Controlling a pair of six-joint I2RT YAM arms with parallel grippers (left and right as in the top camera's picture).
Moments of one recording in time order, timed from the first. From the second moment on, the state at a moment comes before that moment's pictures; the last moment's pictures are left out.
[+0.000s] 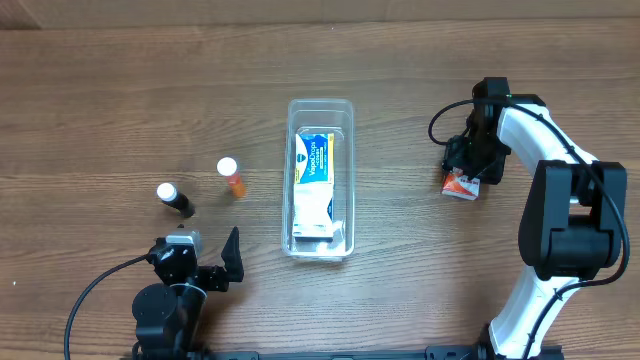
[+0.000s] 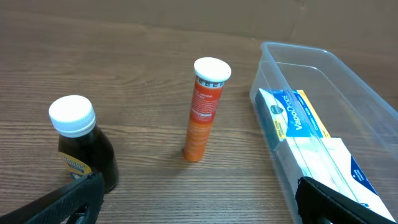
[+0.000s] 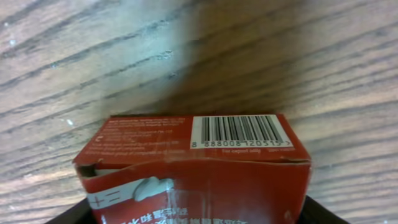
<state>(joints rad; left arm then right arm) 0.02 0.02 0.12 -0.42 0.15 -0.13 -0.04 2.06 1.42 -0.95 -0.03 0.25</state>
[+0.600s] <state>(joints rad) 0.02 0.02 0.12 -0.42 0.15 -0.13 0.47 1.67 1.66 -0.99 -0.04 0.32</state>
